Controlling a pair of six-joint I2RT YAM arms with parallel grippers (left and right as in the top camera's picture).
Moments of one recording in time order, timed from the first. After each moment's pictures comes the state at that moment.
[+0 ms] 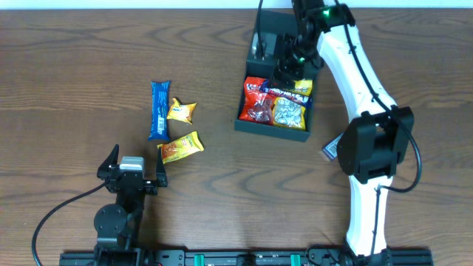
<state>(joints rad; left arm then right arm) -0.06 0.01 0.02 -0.11 -0.01 0.09 0.24 2.28 2.23 -1.28 -0.40 -1.02</state>
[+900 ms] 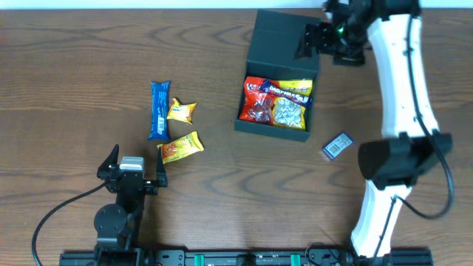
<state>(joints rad) -0.06 0.01 0.02 -0.11 -0.01 0.09 0.10 2.13 2.44 -1.62 -0.24 0.27</state>
